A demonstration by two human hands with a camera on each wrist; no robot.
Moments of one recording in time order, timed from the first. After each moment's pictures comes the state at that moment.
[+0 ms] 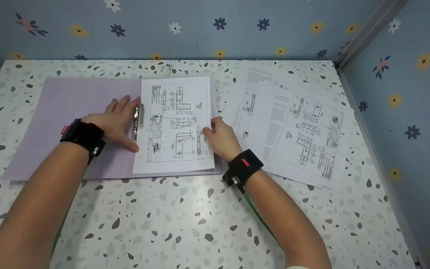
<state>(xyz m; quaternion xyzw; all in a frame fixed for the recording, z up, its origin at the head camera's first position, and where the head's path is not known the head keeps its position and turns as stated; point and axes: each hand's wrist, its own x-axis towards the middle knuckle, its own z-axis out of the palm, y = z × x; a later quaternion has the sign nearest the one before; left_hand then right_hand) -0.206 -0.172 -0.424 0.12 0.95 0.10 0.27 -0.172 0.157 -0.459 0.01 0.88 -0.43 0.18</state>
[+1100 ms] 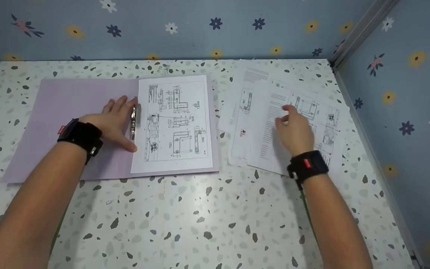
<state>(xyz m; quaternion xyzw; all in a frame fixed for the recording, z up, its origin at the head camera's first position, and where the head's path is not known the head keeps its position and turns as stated) -0.209 -0.173 -0.428 0.12 0.95 0.11 0.27 -0.166 0.326 -0.431 0.10 0.96 -0.27 0.03</state>
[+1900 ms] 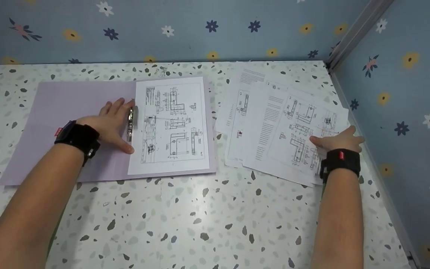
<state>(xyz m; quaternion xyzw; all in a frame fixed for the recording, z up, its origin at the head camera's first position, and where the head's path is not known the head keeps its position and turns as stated) -0.208 -0.171 -0.425 0.12 0.95 0.10 0.27 -0.129 0.419 -0.394 0.33 0.90 -0.23 0.16</state>
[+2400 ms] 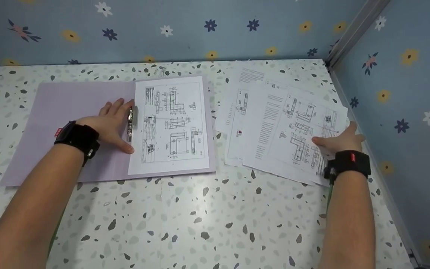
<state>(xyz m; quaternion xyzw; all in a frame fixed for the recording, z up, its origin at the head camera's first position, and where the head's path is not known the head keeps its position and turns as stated) -0.207 -0.171 -0.425 0.13 0.95 0.10 0.26 -0.139 0.461 -0.419 0.26 0.91 -0.27 0.19</state>
